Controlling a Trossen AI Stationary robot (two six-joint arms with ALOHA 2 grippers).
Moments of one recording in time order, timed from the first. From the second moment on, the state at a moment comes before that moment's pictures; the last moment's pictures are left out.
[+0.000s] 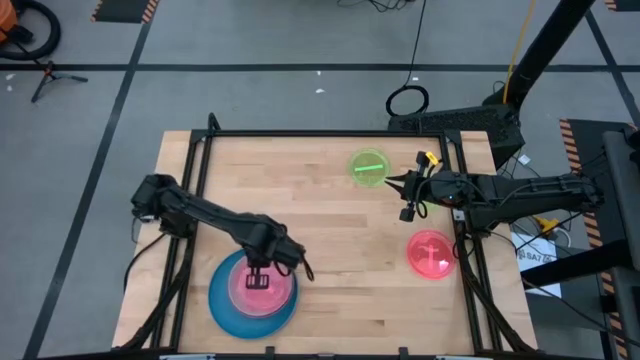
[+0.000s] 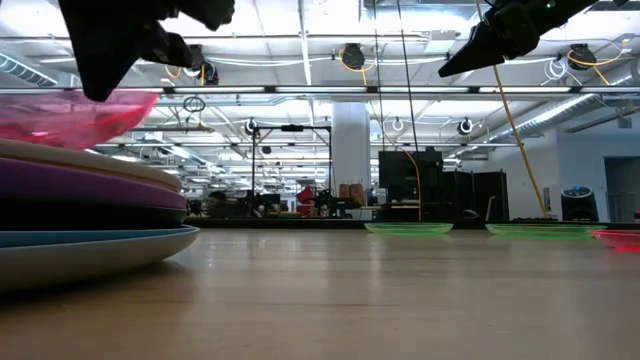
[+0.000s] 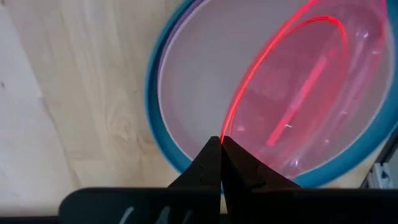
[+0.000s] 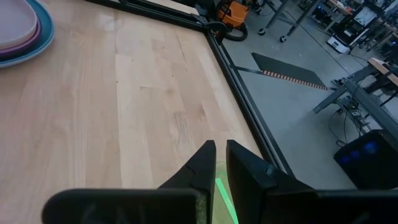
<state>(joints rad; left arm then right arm) -0.34 1.79 1.53 -1.41 0.13 -0.35 0.02 0.80 0.66 -0.34 0.47 -0.21</state>
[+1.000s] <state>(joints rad) -0.35 1.80 1.53 -1.38 -0.27 -0.17 0.03 0.80 0.66 -0.34 0.47 -0.20</state>
